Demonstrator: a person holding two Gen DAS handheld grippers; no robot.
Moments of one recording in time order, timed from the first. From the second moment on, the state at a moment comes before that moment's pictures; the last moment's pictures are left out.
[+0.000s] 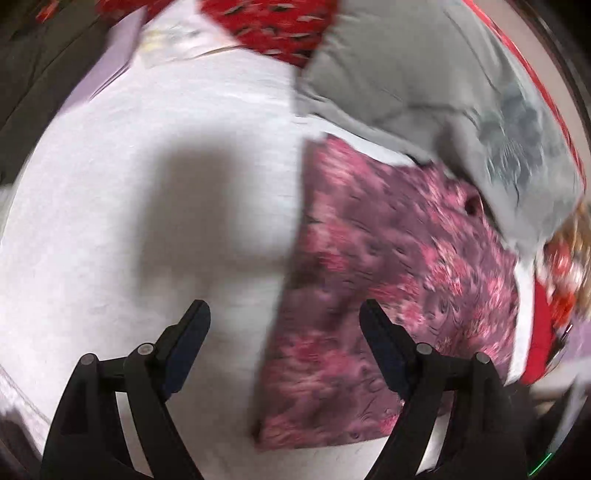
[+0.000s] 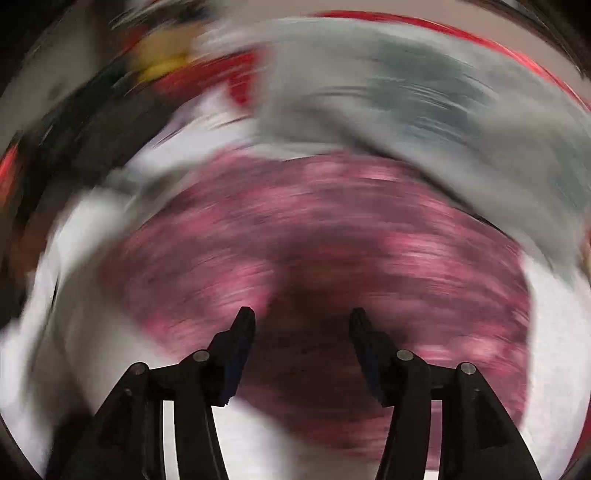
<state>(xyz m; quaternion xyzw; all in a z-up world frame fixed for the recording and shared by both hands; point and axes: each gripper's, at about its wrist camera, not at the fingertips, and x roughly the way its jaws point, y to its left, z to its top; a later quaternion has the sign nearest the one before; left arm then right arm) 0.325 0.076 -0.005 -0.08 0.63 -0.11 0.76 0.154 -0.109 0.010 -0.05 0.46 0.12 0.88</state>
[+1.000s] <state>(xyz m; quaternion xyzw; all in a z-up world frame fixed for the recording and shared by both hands) 0.360 0.031 -0.043 -0.17 0.69 -0.22 0.67 0.161 0.032 0.009 -0.19 0.31 0.15 0.92</state>
